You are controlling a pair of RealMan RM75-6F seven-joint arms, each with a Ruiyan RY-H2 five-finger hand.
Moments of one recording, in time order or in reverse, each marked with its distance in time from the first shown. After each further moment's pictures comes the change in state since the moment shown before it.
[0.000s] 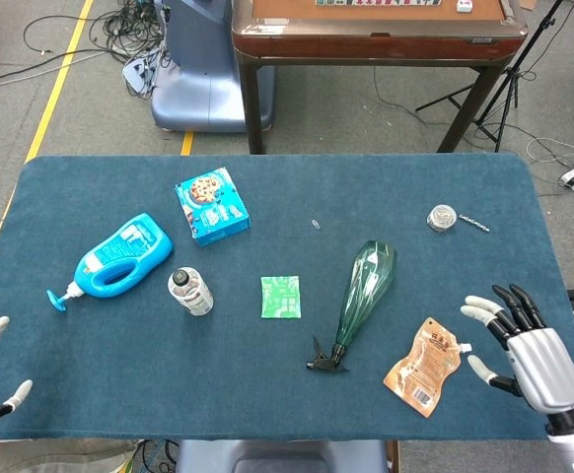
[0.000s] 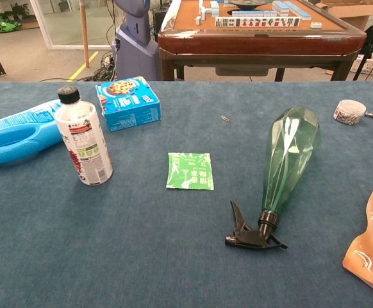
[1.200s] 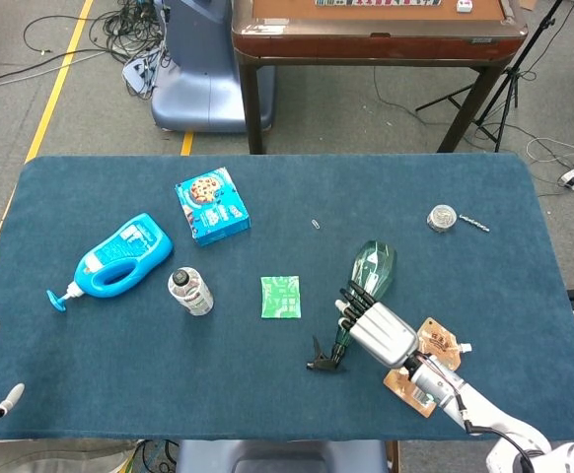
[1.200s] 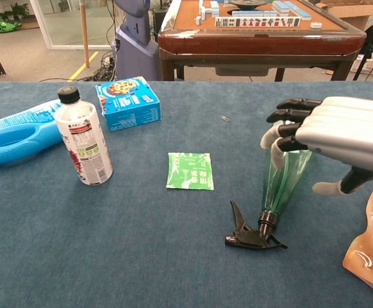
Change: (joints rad) left arm 0.018 -0.007 0.002 0.028 -0.024 0.009 -0.025; right arm 0.436 -0.384 0.089 0.191 0.116 -0.588 -0.638
